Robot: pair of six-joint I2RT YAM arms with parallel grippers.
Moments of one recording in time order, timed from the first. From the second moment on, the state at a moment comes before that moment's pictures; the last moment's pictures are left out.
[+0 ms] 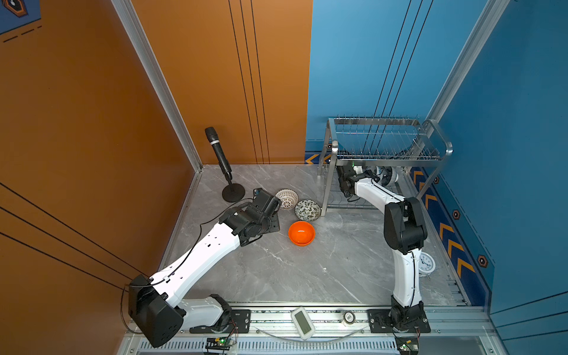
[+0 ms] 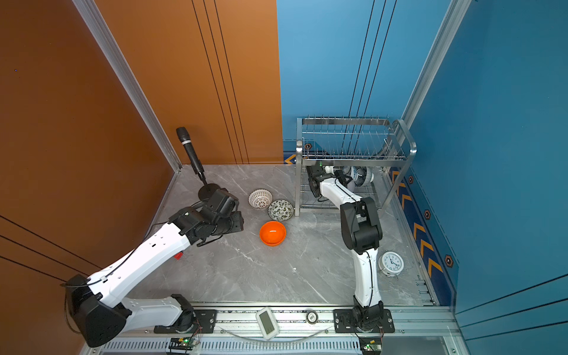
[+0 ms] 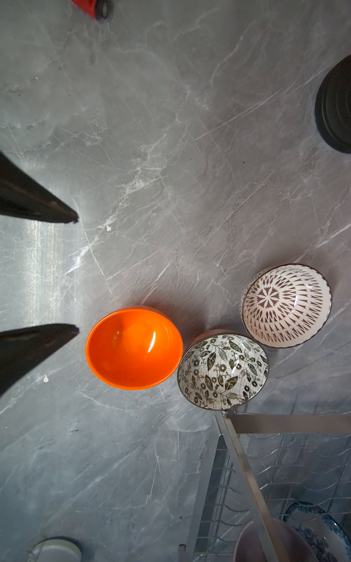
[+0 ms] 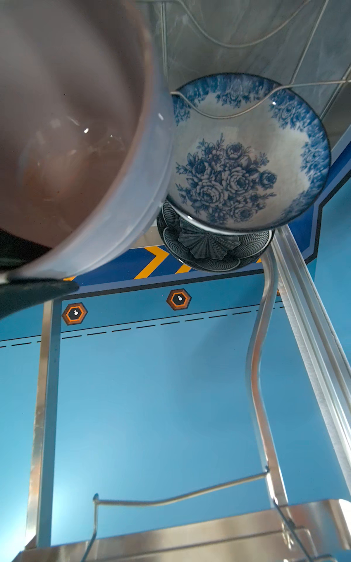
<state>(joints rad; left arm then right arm) -0.63 1.28 1.19 -0.91 -0.23 -0.74 0.30 2.16 1.72 -0.55 1.24 -0.29</state>
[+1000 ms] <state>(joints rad) -0.63 1.33 1.20 -0.91 -0.25 -0.78 0.30 2.35 1.92 -0.25 1.25 -0.63</state>
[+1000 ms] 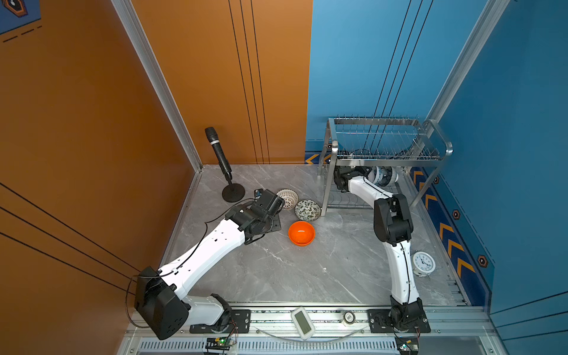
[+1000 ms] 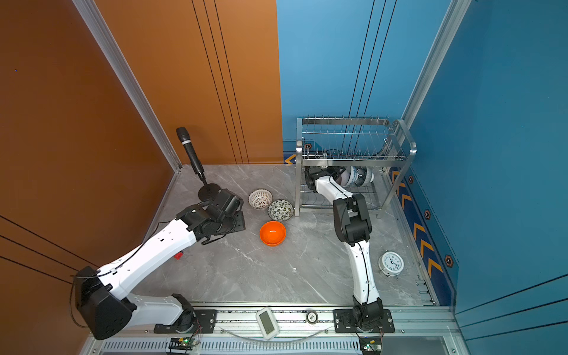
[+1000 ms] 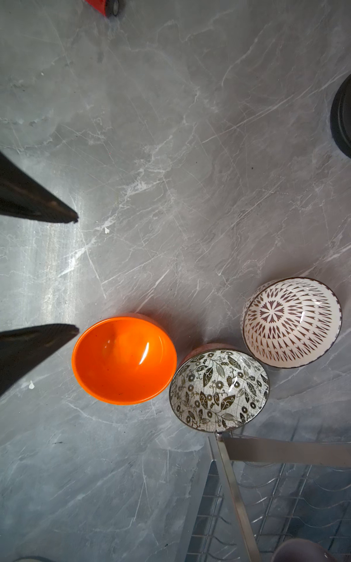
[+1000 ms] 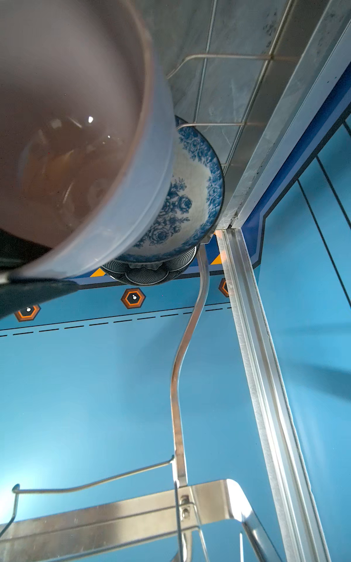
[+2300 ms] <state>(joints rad) -0.62 1.51 1.36 -0.91 -0.25 -0.75 0.30 2.53 2.01 0.29 1.32 -1.07</state>
